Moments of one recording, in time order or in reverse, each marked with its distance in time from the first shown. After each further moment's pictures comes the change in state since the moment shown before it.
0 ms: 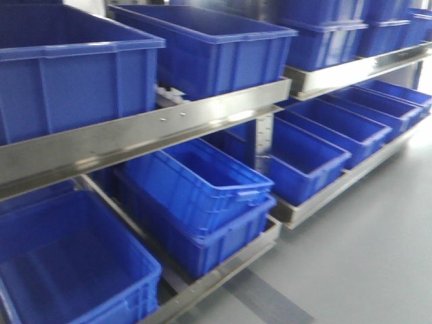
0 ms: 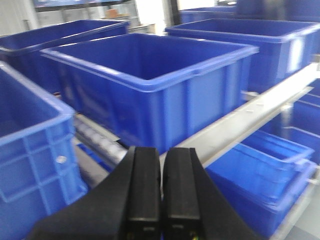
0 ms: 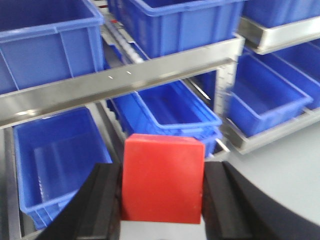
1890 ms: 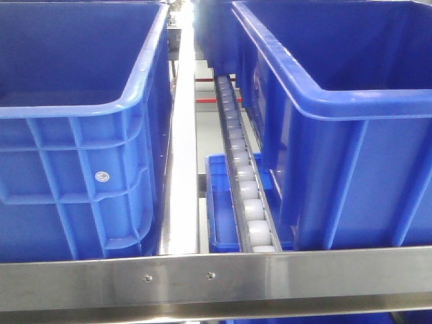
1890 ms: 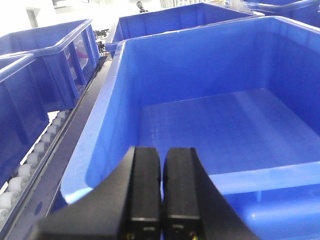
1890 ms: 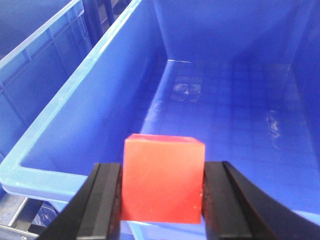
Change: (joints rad) left arm 0.000 0.000 0.000 0.000 0.000 0.000; right arm 0.000 0.000 0.000 0.000 0.000 0.000
